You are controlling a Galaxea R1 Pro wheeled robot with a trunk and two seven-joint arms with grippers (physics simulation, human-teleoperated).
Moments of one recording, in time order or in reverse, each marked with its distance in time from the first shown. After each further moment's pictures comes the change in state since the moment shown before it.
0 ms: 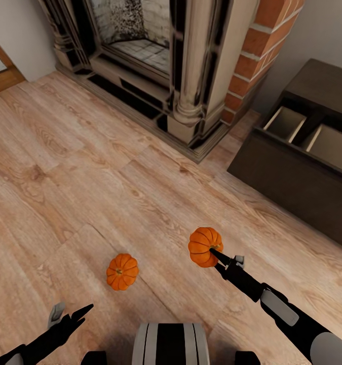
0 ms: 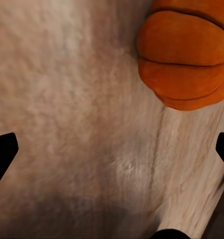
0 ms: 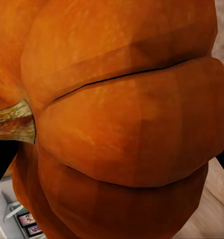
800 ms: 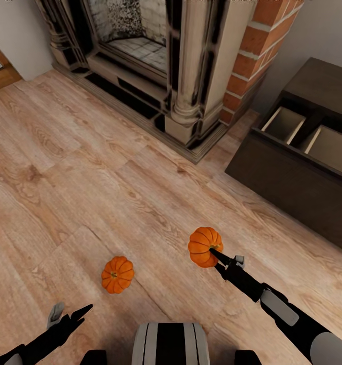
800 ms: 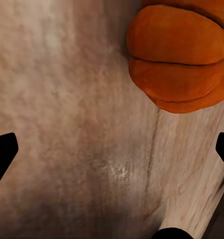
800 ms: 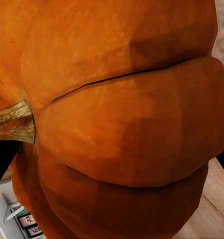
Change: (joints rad) left arm 0.000 0.004 -0.001 0.000 -0.002 0.000 -0.001; right arm 0.000 0.000 0.000 0.000 -0.001 0.001 -0.002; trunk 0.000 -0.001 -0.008
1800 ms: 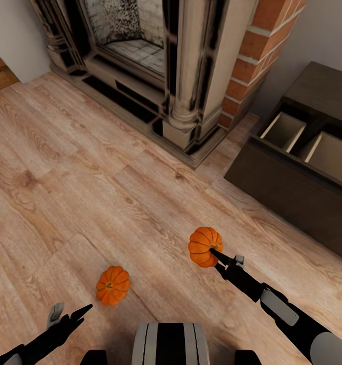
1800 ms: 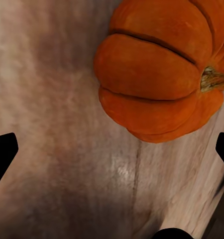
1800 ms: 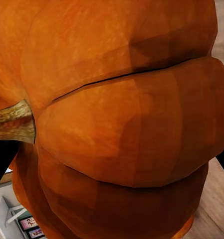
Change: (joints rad) left arm 0.000 0.001 0.000 0.000 0.000 0.000 0.000; right arm 0.000 0.000 0.000 0.000 0.000 0.000 0.000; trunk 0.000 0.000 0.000
